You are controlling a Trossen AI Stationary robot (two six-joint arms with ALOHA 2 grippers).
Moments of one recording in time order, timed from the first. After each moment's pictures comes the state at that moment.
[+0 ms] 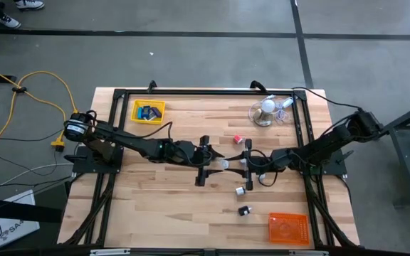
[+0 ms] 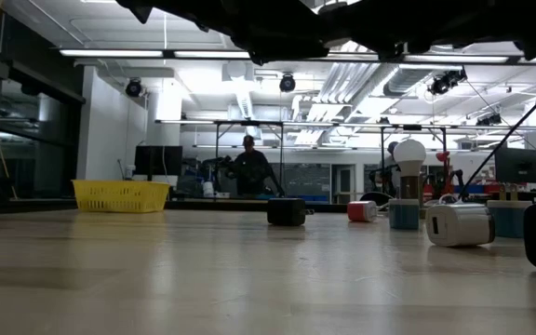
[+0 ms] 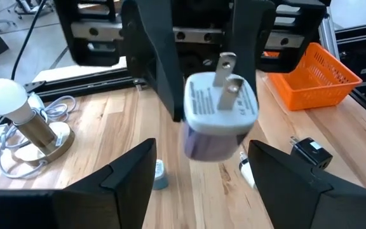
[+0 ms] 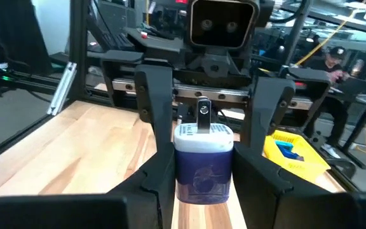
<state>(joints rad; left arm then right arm) -0.17 1.62 1.05 0.31 -0.13 0.11 0.32 1.36 0.47 0.88 0.31 -0.19</state>
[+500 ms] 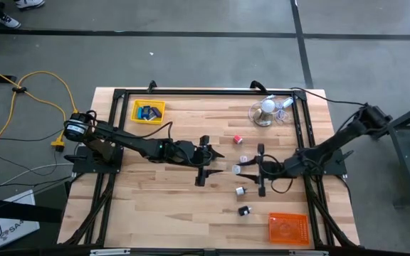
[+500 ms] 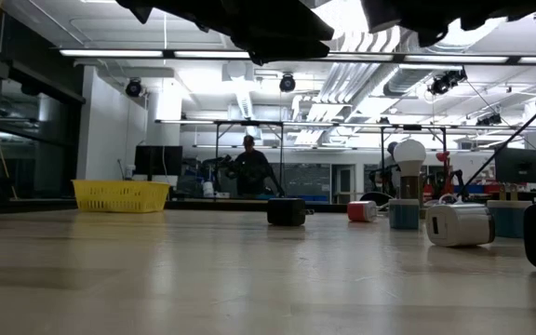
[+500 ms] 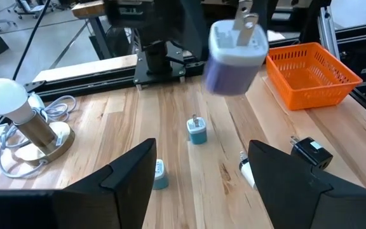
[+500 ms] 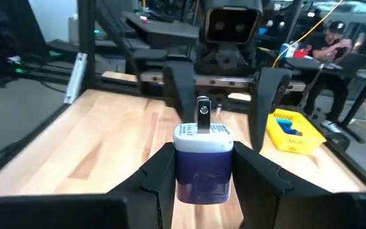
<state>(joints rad) -0.17 1.62 1.05 0.31 -0.13 0.11 0.51 1.14 0.47 0.57 0.53 -0.08</state>
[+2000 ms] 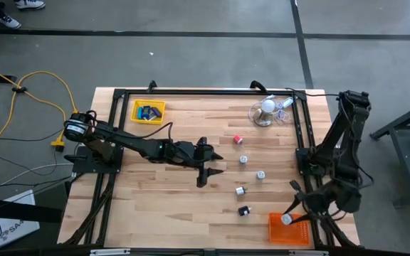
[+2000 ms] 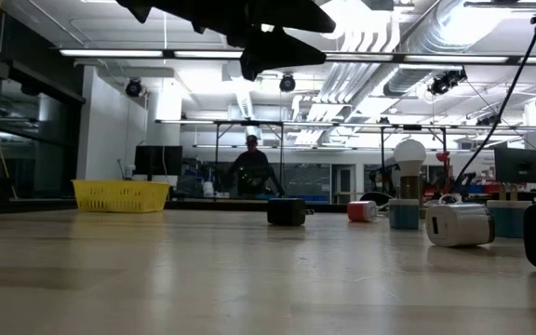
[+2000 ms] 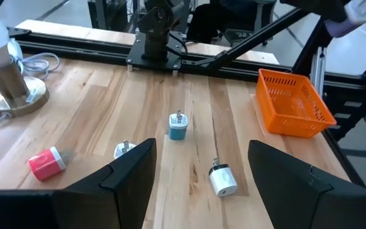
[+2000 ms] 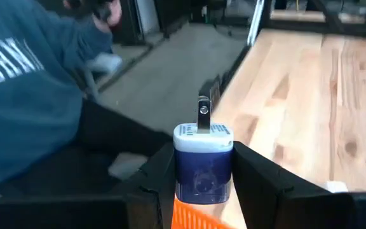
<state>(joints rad) -0.17 1.62 1.05 0.30 -0.13 -0.20 1.25 0.95 0.63 -0.13 0.62 0.46</state>
